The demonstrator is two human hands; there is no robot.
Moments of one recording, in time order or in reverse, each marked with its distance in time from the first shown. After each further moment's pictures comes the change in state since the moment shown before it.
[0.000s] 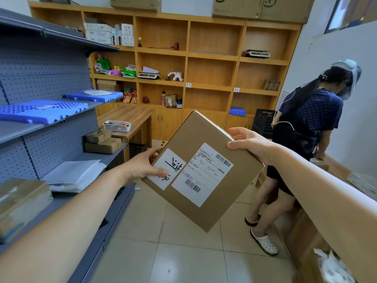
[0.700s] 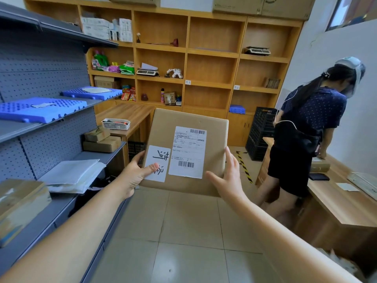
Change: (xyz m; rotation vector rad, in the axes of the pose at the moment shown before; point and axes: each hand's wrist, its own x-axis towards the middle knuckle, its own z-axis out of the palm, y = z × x) left_hand 0.012 -0.051 -0.006 -0.534 0.342 -0.068; right_hand 0.000 0.057 0.132 -0.087 0.496 -0.222
